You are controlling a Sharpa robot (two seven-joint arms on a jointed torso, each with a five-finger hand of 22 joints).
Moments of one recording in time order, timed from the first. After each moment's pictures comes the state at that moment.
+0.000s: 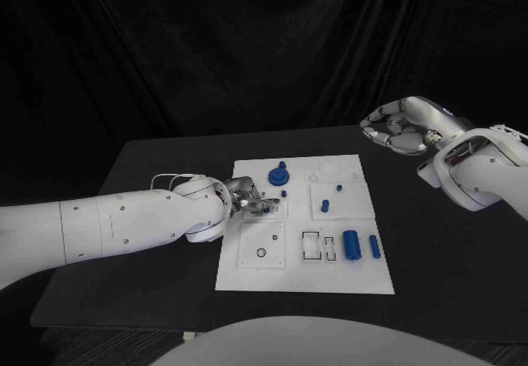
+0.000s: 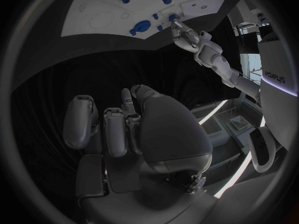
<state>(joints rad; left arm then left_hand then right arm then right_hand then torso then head) 1.17 -0.73 -0.21 1.52 -1.11 -0.24 -0.45 0.83 0.02 0.14 0.29 0.06 0.97 0.06 0.27 0.99 1.46 -0.01 1.53 1.31 1.47 -0.06 1.57 1.31 0.07 1.39 0.05 1.31 1.31 1.37 -0.95 -0.21 1.51 -1.21 -0.55 0.13 1.41 -0.02 0.26 0.22 0.49 0.84 0.13 0.31 0.10 1.47 0.04 1.56 1.31 1.47 -0.04 1.46 1.31 0.06 1.45 0.08 1.24 1.31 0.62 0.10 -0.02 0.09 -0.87</state>
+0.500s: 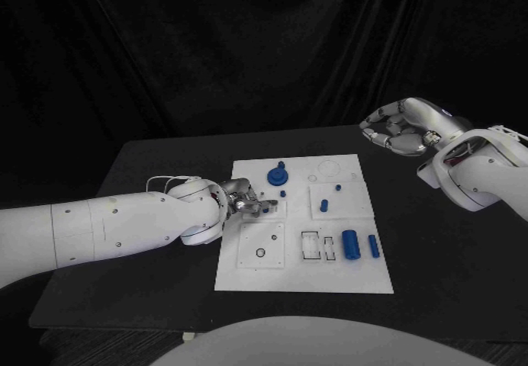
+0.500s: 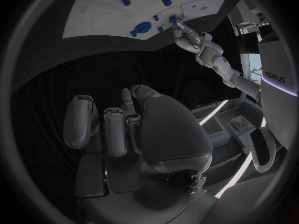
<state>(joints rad) 1.17 -0.75 -0.21 1.55 -1.10 -0.25 -0.45 0.84 0.03 0.05 0.29 0.06 0.99 0.05 0.34 1.07 1.47 -0.02 1.54 1.31 1.47 -0.06 1.57 1.31 0.07 1.41 0.05 1.33 1.31 1.37 -0.95 -0.21 1.51 -1.21 -0.55 0.13 1.41 -0.02 0.26 0.22 0.49 0.84 0.13 0.31 0.10 1.46 0.04 1.56 1.31 1.47 -0.04 1.46 1.31 0.06 1.45 0.08 1.24 1.31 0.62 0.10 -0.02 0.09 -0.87</state>
